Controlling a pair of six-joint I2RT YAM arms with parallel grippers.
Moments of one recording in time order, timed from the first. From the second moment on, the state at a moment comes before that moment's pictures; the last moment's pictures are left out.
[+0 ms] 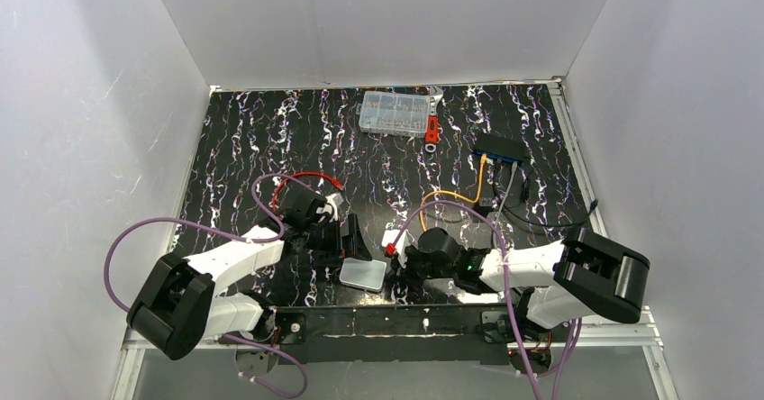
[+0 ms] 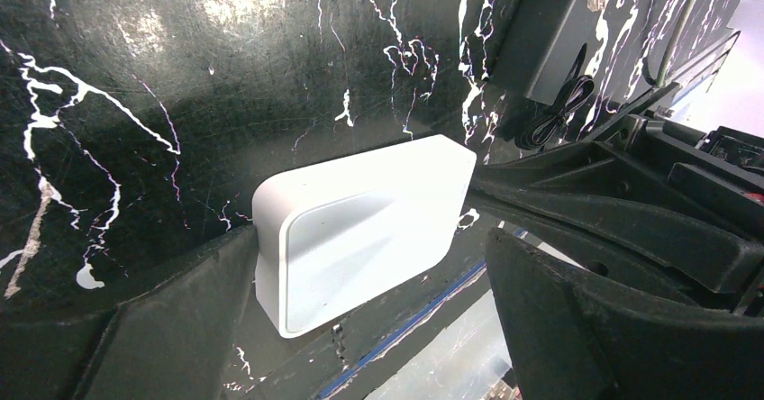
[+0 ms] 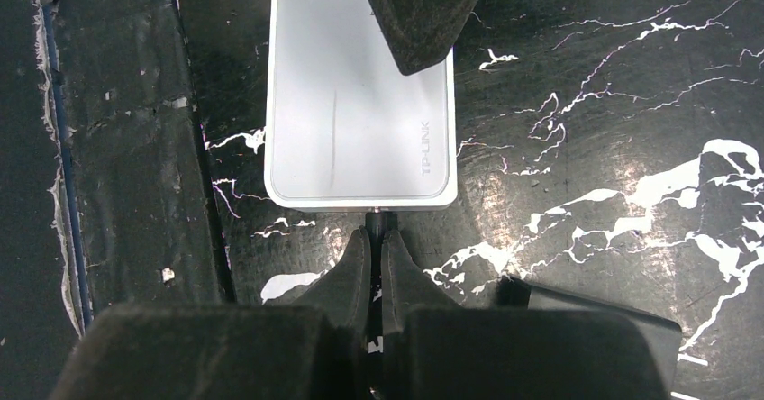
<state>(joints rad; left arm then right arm) -0.57 1.22 0.49 -0.29 0.47 -0.69 1.13 1.38 0.37 0.45 -0.25 -0.05</state>
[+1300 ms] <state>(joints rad) -0.73 1.18 0.49 -0.29 0.27 -0.69 1.04 1.42 0.50 0.26 -0.40 -0.19</state>
